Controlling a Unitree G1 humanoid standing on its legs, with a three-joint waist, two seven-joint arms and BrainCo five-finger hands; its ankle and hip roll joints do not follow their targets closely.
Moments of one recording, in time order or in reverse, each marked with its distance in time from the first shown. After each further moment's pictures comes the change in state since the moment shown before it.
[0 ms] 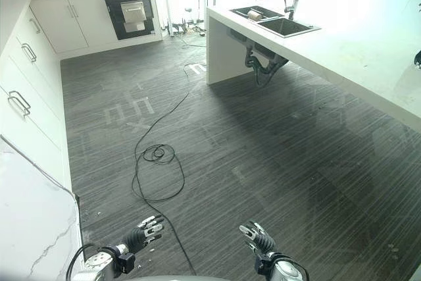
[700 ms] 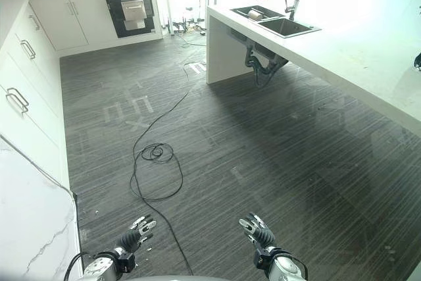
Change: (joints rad) left arm 0.029 -0.033 0.034 -0.002 -0.082 -0.036 0.182; right arm 0.012 -0.006 -0.001 -0.083 0.019 -0.021 -0.008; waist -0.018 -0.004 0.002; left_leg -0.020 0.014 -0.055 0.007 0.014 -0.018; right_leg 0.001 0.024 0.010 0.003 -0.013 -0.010
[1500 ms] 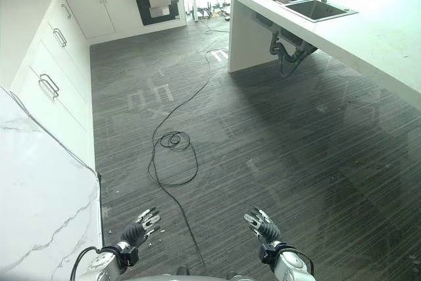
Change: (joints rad) left arm -0.010 -0.027 0.026 -0.040 -0.034 0.025 -0.074; right arm -0.024 -0.038 -0.002 -0.002 0.020 -0.007 -0.004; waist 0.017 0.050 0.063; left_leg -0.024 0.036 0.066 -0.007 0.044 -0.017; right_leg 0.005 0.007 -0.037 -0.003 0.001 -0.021
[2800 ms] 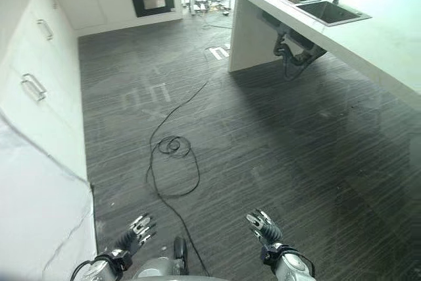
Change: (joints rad) left arm 0.023 -0.011 0.153 0.039 -0.077 0.028 -0.085; right arm 0.052 0.036 -0.037 -0.044 0.019 0.029 0.014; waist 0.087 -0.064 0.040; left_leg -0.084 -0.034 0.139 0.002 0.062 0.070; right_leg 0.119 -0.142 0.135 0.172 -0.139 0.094
